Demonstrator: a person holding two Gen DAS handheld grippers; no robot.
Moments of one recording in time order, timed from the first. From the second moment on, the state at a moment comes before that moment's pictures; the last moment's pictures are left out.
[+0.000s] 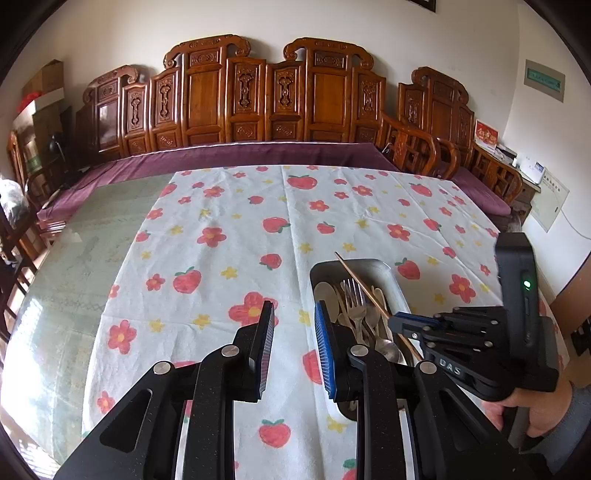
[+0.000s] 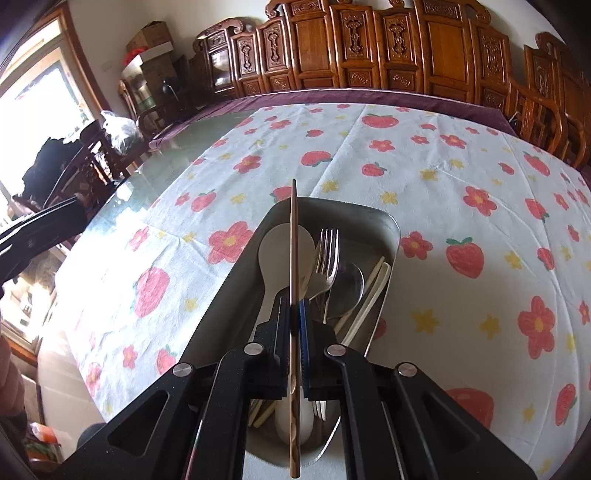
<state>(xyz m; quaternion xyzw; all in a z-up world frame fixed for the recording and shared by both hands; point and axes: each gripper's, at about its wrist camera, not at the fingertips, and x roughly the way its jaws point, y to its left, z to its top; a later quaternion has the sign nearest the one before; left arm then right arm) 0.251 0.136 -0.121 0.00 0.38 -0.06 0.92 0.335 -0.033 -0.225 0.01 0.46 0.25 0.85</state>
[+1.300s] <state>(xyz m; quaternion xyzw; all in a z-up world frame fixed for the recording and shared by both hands) 0.245 0.123 -0.142 0.00 0.40 -0.05 0.91 0.294 -0.047 -0.189 -0.04 0.39 0.26 0.88</state>
